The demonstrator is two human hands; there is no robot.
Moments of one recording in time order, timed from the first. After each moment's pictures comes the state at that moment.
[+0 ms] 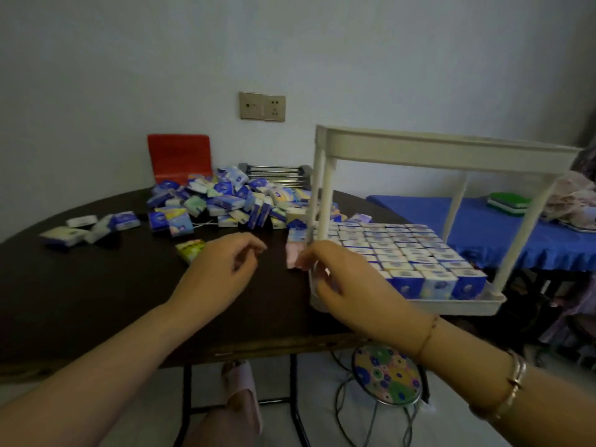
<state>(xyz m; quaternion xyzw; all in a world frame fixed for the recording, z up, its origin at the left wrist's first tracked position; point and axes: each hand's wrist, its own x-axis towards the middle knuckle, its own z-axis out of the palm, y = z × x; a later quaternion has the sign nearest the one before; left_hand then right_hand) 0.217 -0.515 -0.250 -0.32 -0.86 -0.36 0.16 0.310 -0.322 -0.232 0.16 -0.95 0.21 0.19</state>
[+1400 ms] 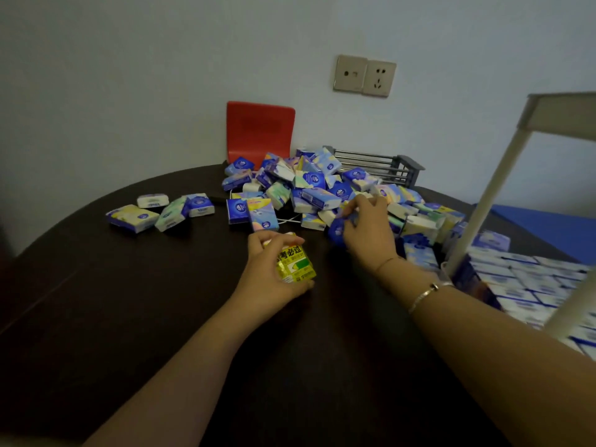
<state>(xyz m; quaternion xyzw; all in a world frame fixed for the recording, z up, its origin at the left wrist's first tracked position) 0.053 -0.588 -0.325 -0.19 -0.83 -0.52 0.08 0.007 -0.400 -0.286 -0.01 -0.91 0.30 0.29</state>
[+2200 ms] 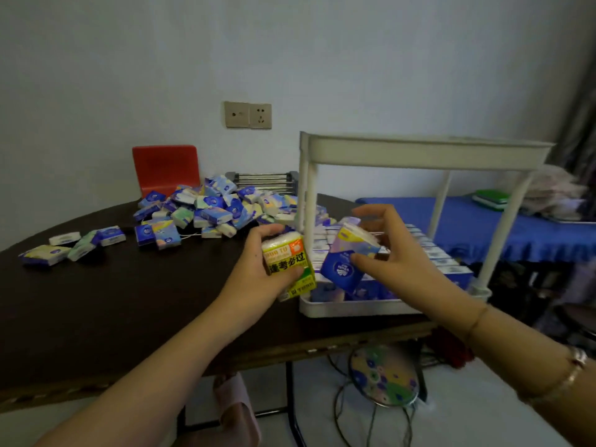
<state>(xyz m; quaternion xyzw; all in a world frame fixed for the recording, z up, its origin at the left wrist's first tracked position) 0.248 -0.456 -0.243 -0.29 -0.71 -0.65 0.00 0.322 -0.261 -0.220 0.07 -0.83 0.50 0.24</state>
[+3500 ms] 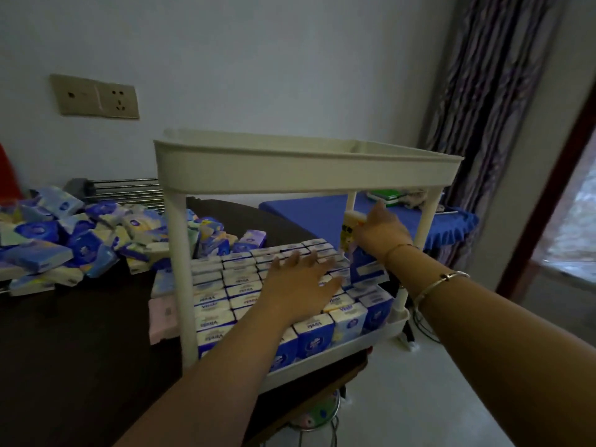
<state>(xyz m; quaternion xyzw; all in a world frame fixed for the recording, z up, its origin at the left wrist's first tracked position) 0.163 -0.217 -0.270 -0.52 -0.84 -0.14 0.00 0.242 -0.088 -0.194 -0.42 -0.87 0.16 0.22</state>
